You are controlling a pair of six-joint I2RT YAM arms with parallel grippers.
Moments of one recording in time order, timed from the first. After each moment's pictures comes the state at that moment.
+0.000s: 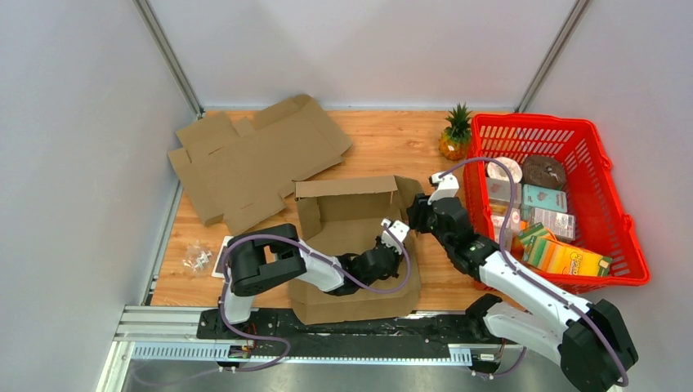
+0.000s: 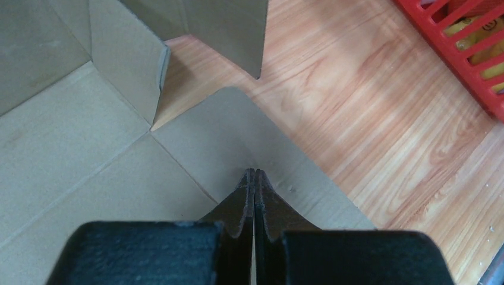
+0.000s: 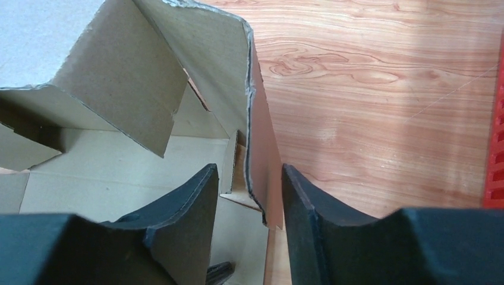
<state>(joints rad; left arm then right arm) -1.29 1.94 0.82 0.71 -0.42 -0.40 0.60 0.95 0.48 0.02 0.25 0.36</state>
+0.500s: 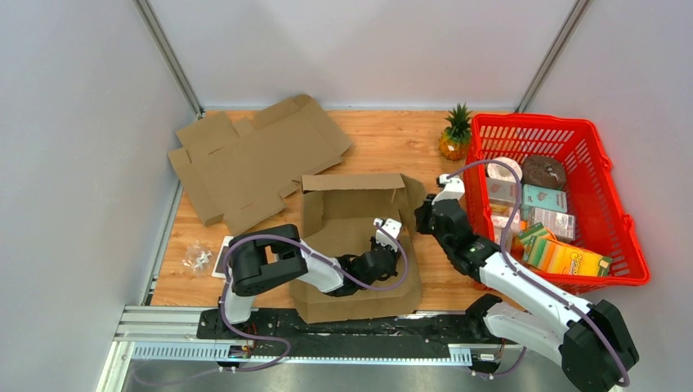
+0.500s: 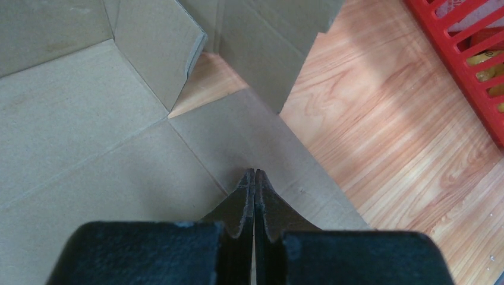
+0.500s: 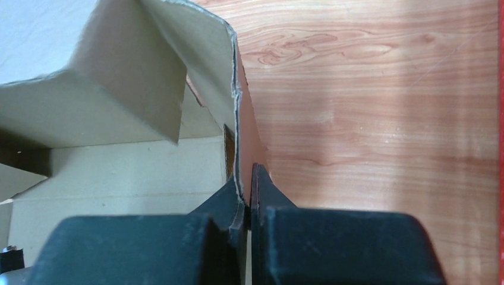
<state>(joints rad) -1.29 1.95 0.80 0.71 -0.51 -0.53 0.61 0.95 0.47 0.01 0.32 0.50</state>
